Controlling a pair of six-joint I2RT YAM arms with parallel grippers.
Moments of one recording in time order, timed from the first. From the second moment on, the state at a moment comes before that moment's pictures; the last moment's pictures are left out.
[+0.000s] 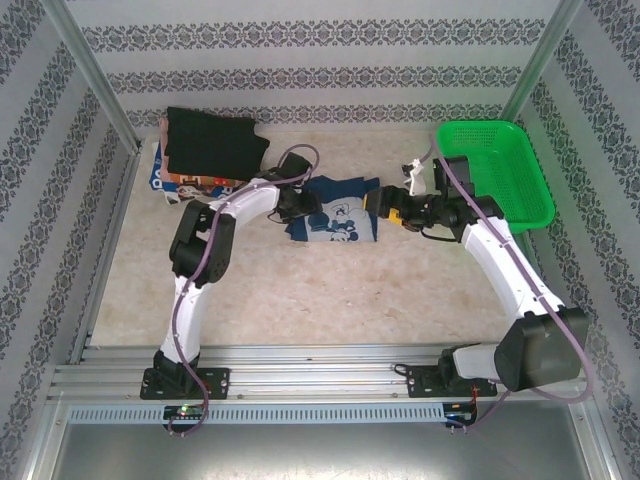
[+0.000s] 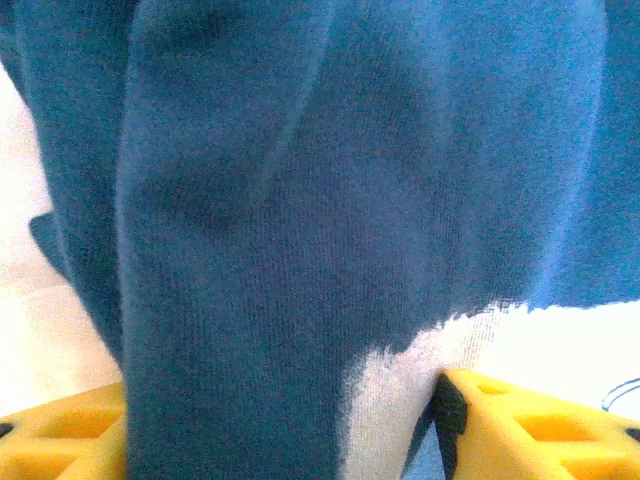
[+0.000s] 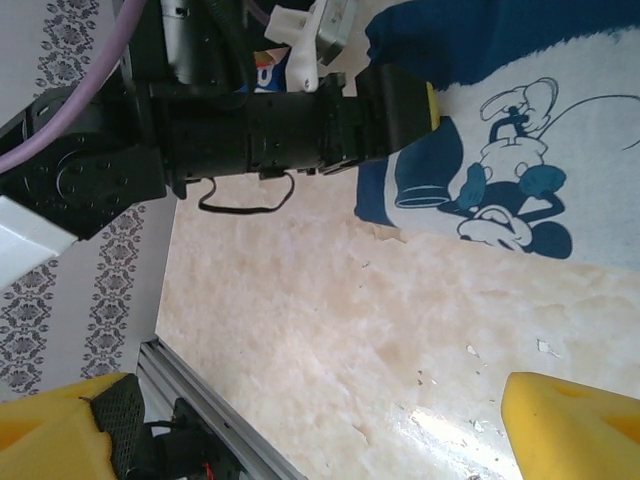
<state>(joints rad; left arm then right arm) -0.44 2.26 1.77 -0.62 0.11 -0.69 0.16 1.32 1.15 -0.64 -0.74 0.46</state>
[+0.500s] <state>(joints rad) -0.46 2.40 2.07 -0.92 -0.13 -0.49 0.15 1.27 1.15 -0.67 -0.78 0.46</state>
